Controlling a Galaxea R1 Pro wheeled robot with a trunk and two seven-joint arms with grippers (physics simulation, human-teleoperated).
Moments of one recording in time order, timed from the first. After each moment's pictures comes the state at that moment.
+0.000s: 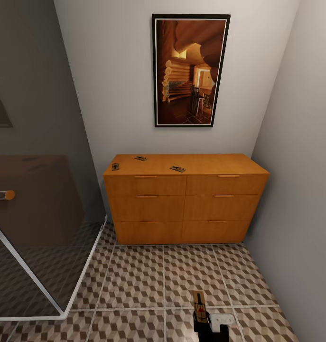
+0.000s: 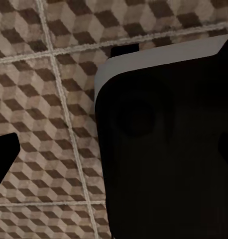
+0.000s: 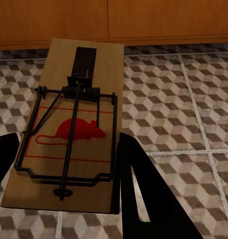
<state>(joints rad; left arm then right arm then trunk) -0.14 -0.03 -0.14 0.07 0.00 -0.13 0.15 -0.43 0.12 -0.02 -0.02 0.09 -0.67 -0.14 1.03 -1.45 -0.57</state>
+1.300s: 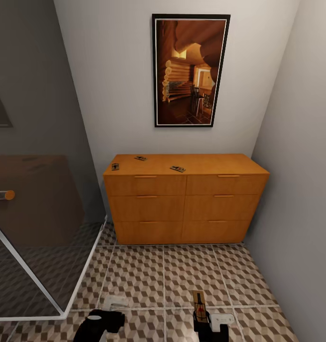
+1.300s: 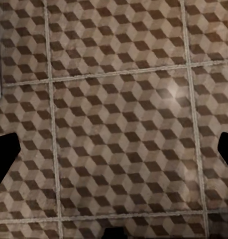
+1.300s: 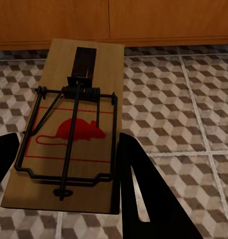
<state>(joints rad) -0.16 -0.05 -0.13 -1.07 0.00 0.61 0.15 -0.43 0.11 -0.02 -0.02 0.09 -0.67 -0.13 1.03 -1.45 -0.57</state>
